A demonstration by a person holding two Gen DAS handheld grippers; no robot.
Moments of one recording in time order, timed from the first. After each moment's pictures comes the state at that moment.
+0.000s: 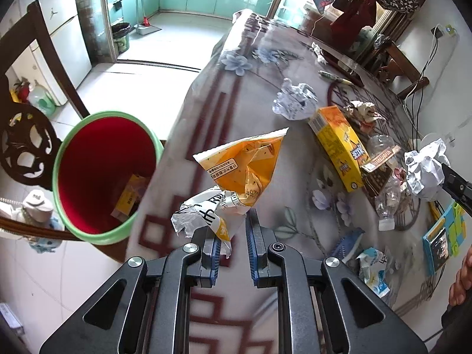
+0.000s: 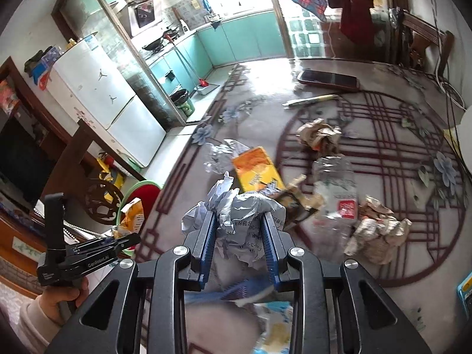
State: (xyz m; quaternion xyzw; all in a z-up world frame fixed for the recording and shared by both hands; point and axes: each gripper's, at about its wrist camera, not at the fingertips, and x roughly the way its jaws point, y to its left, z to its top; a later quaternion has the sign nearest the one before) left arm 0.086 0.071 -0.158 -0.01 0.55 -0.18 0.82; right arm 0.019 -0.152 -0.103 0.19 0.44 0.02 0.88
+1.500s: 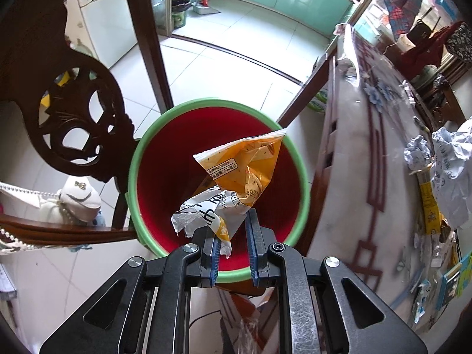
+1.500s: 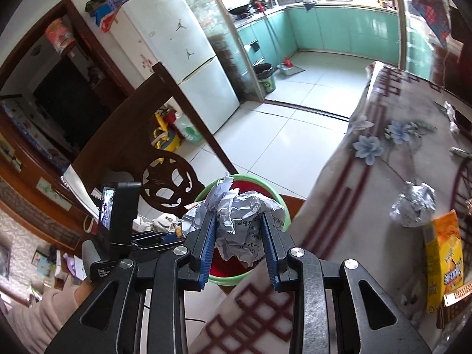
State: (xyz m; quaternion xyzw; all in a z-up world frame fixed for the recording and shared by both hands) left arm 0.170 0.228 -0.217 -0.06 0.58 -0.08 0.81; right arm 0.170 0.087 -0.121 0.12 0.46 0.21 0.86
